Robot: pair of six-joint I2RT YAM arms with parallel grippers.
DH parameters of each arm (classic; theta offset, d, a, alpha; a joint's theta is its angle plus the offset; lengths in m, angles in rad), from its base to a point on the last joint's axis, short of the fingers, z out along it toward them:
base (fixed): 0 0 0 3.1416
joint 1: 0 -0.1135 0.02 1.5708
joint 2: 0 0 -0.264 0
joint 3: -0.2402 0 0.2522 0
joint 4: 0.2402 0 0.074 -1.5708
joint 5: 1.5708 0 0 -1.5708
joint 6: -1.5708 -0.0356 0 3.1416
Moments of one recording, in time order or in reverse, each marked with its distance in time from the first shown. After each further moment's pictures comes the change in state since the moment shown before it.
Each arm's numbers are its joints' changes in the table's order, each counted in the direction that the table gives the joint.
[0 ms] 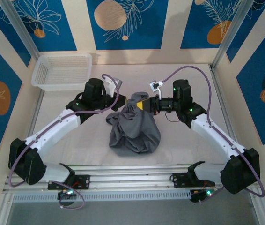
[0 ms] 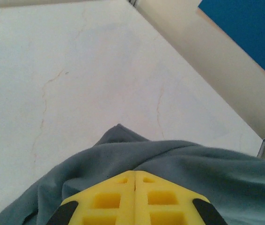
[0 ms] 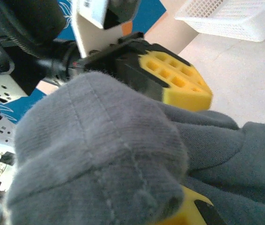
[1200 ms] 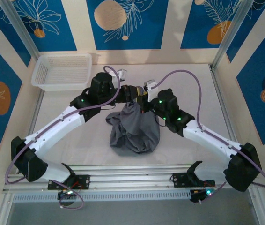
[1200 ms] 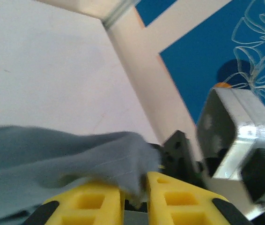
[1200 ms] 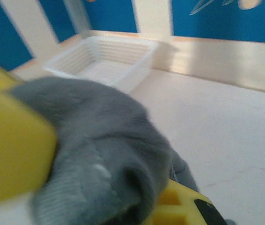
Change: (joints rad) left arm 0.138 0.054 -0.222 0.055 -0.116 0.465; right arm -0.244 -0.006 0.077 -0.190 0.830 0.220
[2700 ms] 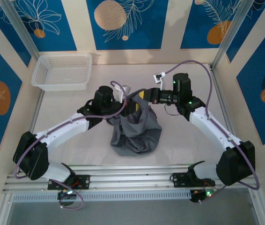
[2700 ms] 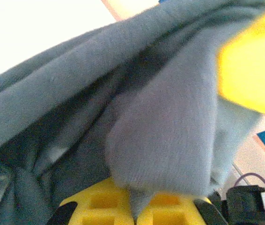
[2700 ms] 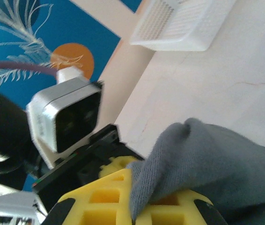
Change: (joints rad) left arm -0.034 0.014 0.328 -0.296 0.207 -0.199; right arm 0.302 0.103 -0.172 0.212 -0.679 -0.407
